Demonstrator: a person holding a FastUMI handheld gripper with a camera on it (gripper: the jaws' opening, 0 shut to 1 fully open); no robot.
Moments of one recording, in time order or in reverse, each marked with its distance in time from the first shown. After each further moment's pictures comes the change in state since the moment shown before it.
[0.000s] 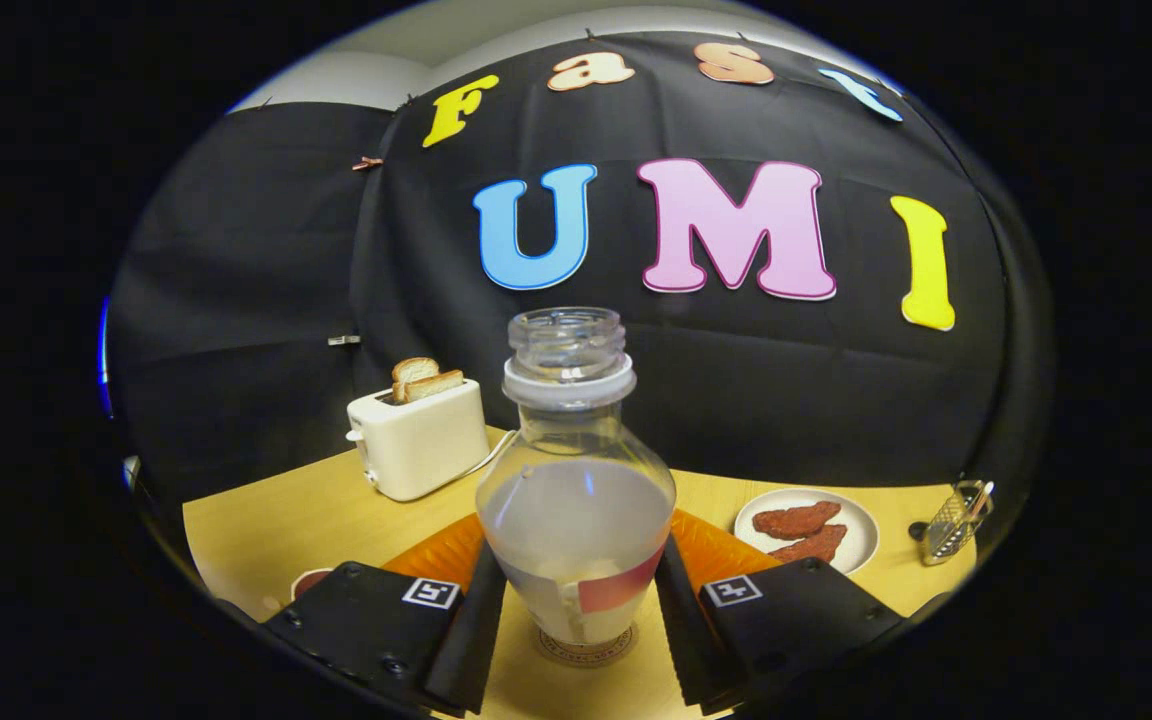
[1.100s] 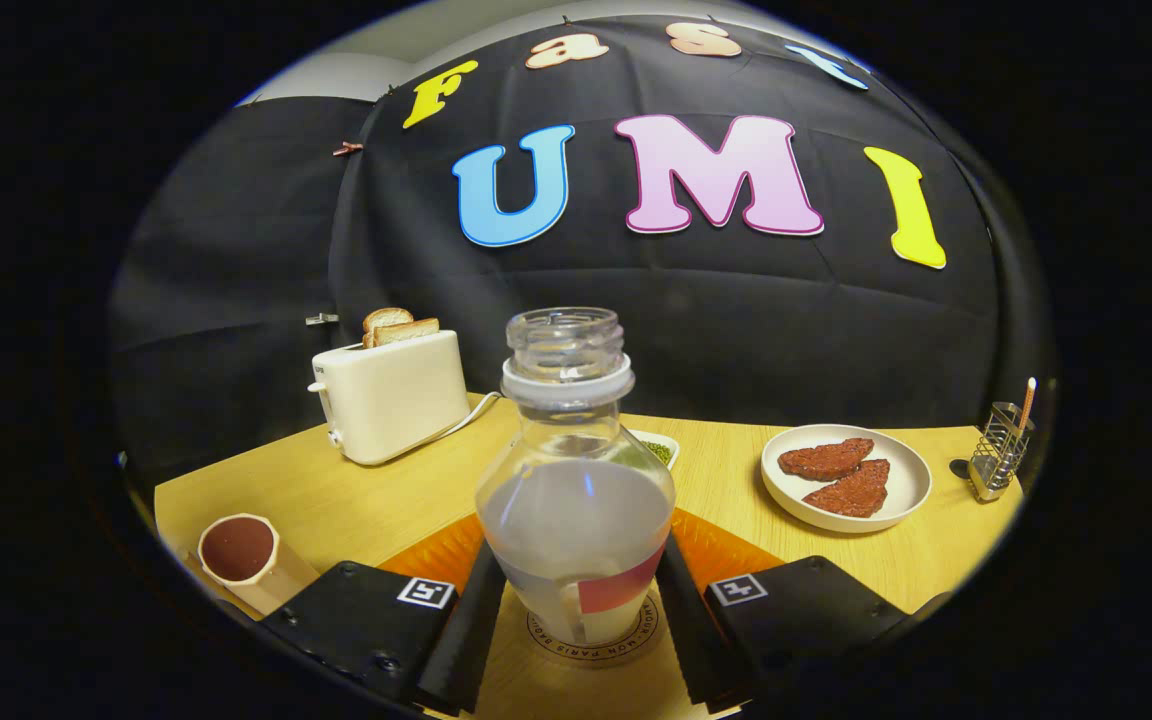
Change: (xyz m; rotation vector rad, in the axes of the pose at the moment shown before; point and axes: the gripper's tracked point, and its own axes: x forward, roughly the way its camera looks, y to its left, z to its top) arm 0.028 -0.006 -0.078 0.006 0.043 -0.045
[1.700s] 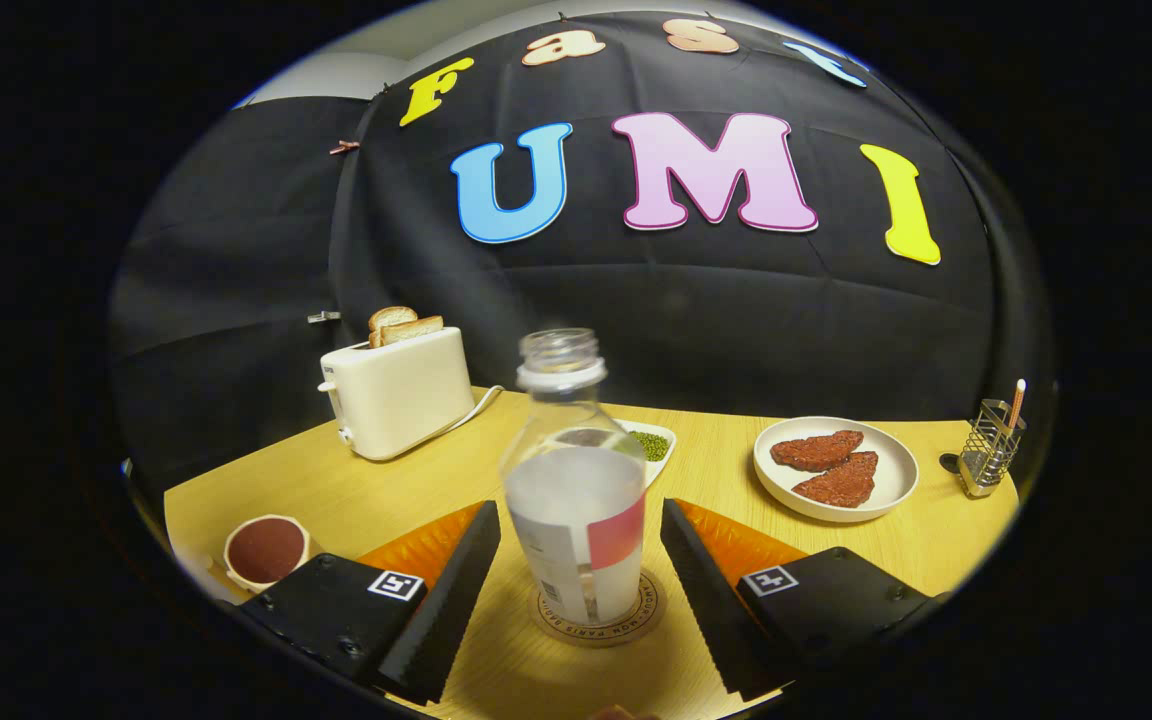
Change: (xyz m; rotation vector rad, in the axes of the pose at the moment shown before) arm -0.028 0.007 0.008 0.018 0.044 0.009
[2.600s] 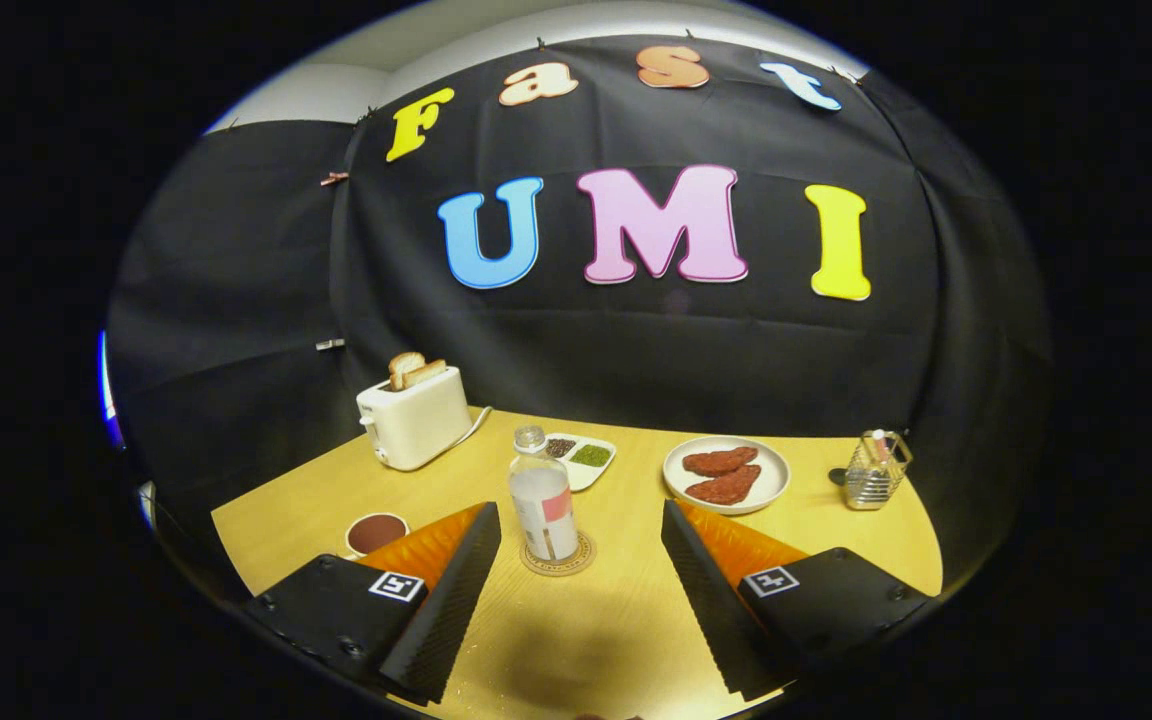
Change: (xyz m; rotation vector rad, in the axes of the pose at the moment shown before) arm -0.198 -0.041 0.100 0.005 -0.031 -0.093
